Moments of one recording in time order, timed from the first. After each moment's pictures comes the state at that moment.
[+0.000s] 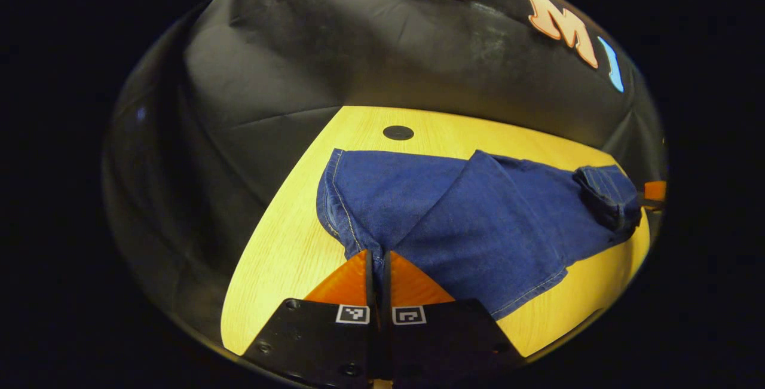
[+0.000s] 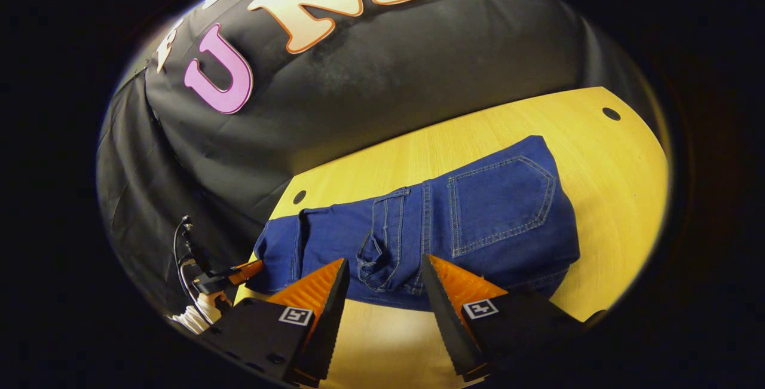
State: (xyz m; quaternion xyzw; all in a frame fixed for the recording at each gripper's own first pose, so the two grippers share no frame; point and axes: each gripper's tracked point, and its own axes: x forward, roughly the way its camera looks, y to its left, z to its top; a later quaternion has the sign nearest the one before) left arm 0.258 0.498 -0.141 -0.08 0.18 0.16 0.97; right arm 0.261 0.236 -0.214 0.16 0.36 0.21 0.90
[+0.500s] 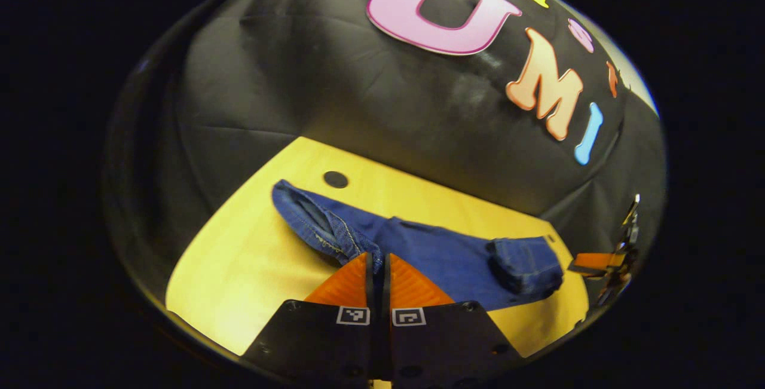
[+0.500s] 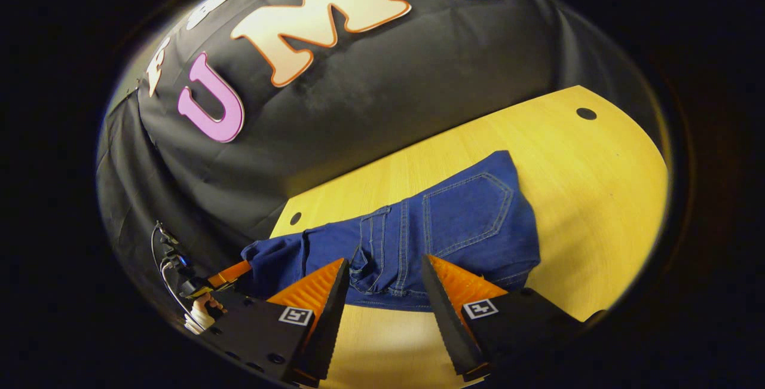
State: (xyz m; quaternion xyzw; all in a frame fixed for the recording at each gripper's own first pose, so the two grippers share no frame) left arm 0.281 0.396 -0.031 -0.19 0.07 0.04 0.98; right arm 0.267 0.187 -0.179 0.21 0.32 0.18 0.91
